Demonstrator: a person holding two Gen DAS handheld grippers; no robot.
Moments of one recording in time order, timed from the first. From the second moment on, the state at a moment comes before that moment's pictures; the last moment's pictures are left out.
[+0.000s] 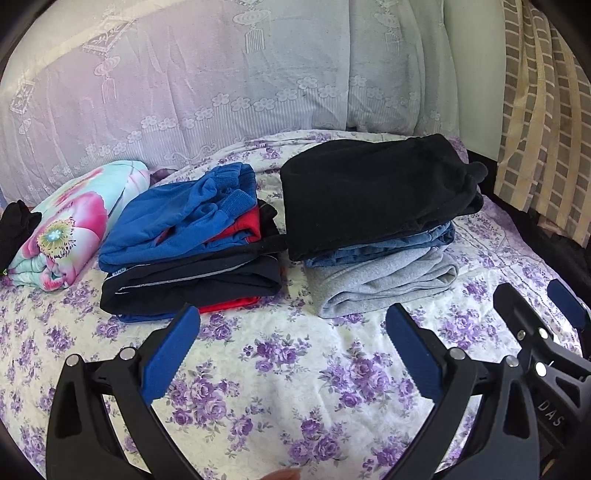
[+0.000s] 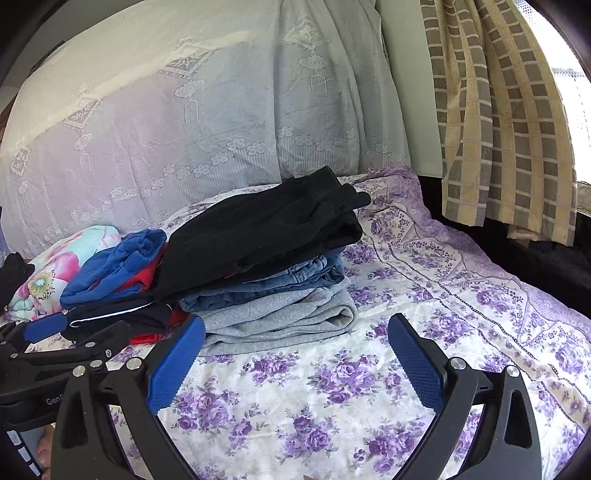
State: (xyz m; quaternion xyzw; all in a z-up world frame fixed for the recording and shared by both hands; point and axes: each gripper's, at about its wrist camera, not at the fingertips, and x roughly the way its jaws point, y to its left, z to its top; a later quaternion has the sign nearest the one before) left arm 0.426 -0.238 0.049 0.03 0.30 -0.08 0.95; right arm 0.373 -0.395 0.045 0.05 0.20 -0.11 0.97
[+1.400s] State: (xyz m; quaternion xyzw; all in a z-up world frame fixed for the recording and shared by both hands) left arm 0.420 -0.239 0.054 0.03 0.28 -0.07 0.96; right arm 0.371 -0.398 0.046 0.07 0.19 -0.11 0.97
